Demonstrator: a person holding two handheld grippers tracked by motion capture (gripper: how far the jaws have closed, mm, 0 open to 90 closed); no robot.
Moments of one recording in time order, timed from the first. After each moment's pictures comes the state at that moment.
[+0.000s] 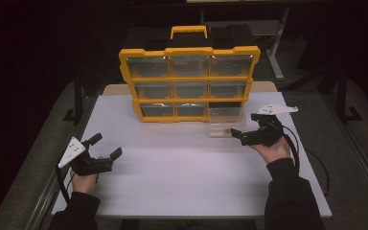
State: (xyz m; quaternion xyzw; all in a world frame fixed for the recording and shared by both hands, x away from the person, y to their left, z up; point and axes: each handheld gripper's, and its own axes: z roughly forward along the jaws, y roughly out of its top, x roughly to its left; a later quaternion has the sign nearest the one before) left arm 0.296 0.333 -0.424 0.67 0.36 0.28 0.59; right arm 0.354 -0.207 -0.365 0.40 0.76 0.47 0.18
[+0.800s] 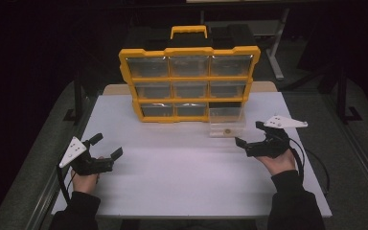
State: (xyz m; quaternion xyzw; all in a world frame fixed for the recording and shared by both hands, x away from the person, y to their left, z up) left arm 0.297 0.331 -0.424 0.67 0.36 0.28 0.59; right arm 0.324 -0.217 -0.377 0.39 0.75 0.50 0.19
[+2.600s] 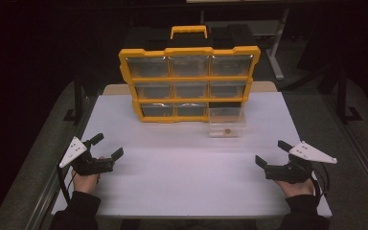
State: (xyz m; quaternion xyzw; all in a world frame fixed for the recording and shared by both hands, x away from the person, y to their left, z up) left arm 0.297 0.330 -0.424 0.67 0.35 0.27 0.59; right arm 0.262 -0.264 -0.415 0.42 0.70 0.52 0.25
